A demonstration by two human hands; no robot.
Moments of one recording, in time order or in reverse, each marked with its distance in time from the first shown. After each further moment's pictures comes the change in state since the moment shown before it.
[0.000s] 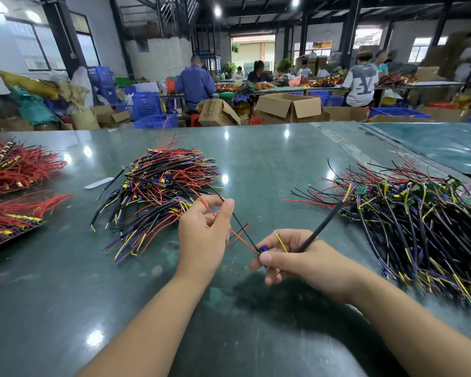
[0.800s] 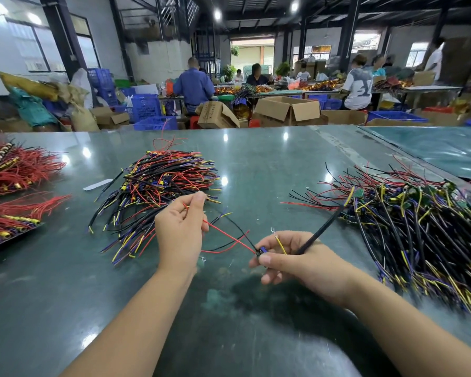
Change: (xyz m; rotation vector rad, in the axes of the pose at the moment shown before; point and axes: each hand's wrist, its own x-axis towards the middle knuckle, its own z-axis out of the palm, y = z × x) left_hand 0.019 -0.003 -0.014 -0.138 0.176 -0.106; right_hand 0.000 0.004 -0.002 0.021 0.036 0.016
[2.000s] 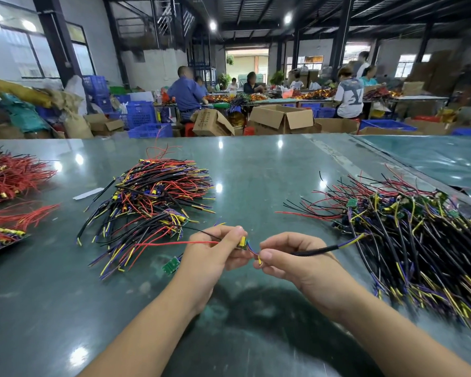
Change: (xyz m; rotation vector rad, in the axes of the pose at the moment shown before) left_hand -0.034 0.010 0.017 -0.147 -0.439 -0.368; right_hand -0.001 -0.007 0.005 0.241 0.236 -0.118
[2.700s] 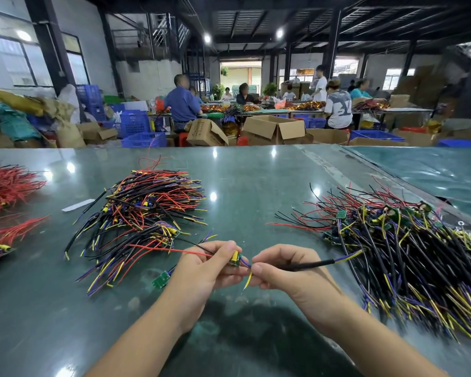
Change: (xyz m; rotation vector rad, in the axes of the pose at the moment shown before) left_hand -0.003 0.002 -0.001 -0.027 -0.085 -0.065; right_hand -0.004 -0.006 -0.001 -0.153 -0.005 -0.073
